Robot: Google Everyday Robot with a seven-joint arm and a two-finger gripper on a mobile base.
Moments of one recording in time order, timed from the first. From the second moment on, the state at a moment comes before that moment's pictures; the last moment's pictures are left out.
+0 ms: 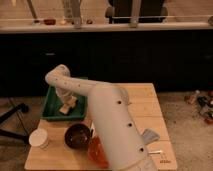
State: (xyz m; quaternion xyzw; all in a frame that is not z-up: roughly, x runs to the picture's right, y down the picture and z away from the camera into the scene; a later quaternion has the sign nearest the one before) arm -0.227 0.092 0.938 -0.30 -0.17 -0.47 0.81
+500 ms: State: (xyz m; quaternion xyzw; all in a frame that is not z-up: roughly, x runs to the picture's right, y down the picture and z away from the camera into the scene) arm -0.203 0.078 0.953 -0.30 -0.14 -0.44 0.83
